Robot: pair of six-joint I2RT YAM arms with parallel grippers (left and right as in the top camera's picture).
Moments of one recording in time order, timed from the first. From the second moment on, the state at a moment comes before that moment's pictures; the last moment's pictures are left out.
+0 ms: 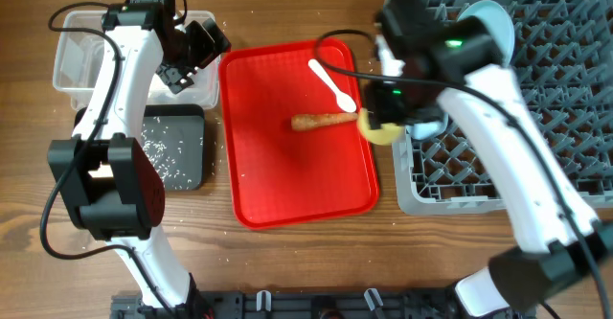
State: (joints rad) left arm 0.00 2.01 1.77 -1.02 0.23 -0.64; right arm 0.41 1.69 1.82 -1.55 -0.03 0.27
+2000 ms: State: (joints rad) left arm 0.00 2.01 1.77 -1.02 0.23 -0.64; right arm 0.41 2.29 1.77 -0.73 -0.04 0.06
